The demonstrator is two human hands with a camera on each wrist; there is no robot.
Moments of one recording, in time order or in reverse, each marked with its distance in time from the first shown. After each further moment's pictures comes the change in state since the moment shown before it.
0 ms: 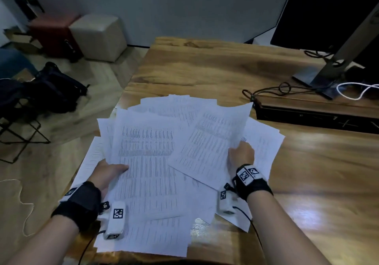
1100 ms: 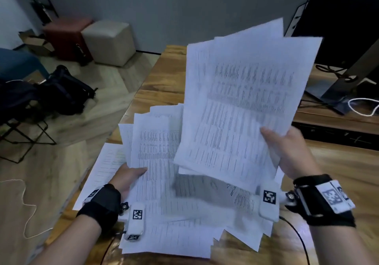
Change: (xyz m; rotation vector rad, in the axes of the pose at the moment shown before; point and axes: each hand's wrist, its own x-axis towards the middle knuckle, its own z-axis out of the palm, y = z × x) left_hand 0.016 0.005 0.021 -0.119 -0.153 -0.024; right_hand -0.039 -0.066 -0.119 0.652 -0.322 -0.373
